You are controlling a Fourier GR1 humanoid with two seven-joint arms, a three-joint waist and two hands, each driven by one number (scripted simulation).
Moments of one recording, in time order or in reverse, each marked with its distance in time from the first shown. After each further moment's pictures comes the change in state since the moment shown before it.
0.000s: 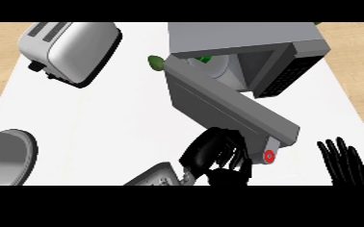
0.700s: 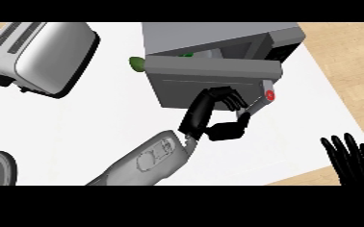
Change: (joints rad) left arm -0.208 -0.003 0.092 0.190 0.272 0.250 -0.197; right arm 0.017 -0.073 0.040 -0.201 -0.120 0.055 0.113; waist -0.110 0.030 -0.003
